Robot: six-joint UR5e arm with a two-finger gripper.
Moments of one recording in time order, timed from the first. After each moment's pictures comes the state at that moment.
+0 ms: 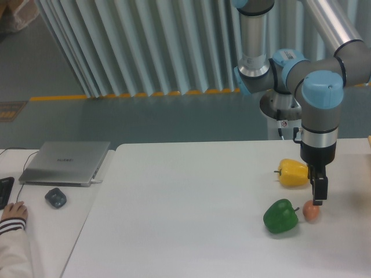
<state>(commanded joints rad) 2.41 -1.85 -1.55 -1.20 1.52 1.81</state>
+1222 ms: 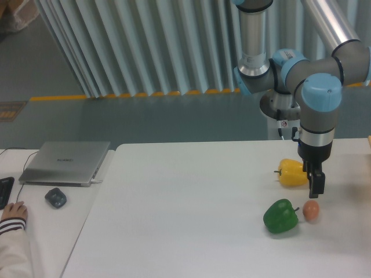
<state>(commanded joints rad) 2.44 -1.78 -1.66 -1.24 1.46 1.77</state>
